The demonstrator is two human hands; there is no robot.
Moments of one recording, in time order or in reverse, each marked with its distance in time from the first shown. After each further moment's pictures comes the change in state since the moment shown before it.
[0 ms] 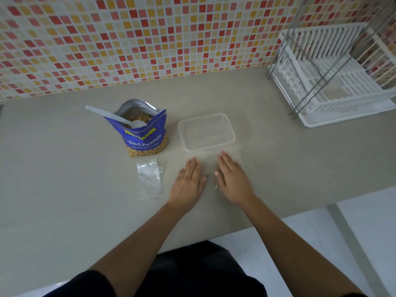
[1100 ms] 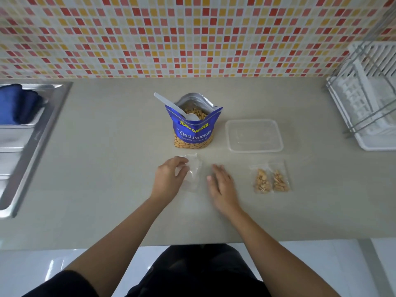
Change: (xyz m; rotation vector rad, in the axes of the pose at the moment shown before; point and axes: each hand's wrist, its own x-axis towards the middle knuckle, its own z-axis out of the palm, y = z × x) left_hand -0.060 -0.099 -0.078 -0.394 0.418 -0.355; right_hand 0.006 -0.117 0.064 0.577 -0.098 0.081
